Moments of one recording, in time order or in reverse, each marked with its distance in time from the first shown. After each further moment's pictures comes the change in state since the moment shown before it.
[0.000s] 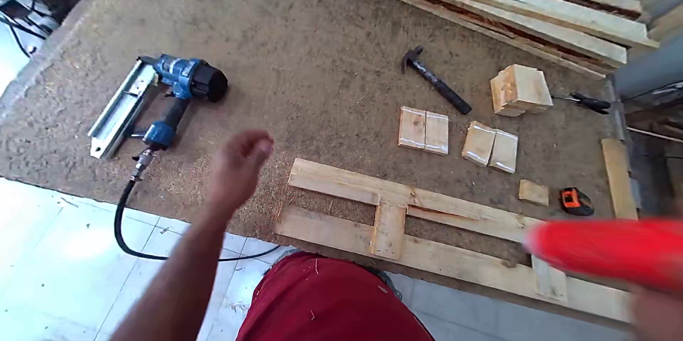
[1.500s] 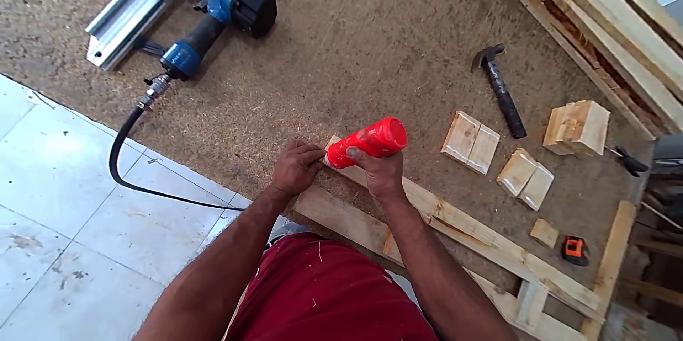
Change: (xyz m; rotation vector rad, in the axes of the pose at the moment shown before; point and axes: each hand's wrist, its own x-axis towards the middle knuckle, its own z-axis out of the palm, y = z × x) left_hand -0.016 -0.204 0.078 0.366 0.031 0.255; right_hand 0.002 0.072 0.368 0.605 -0.395 0.398
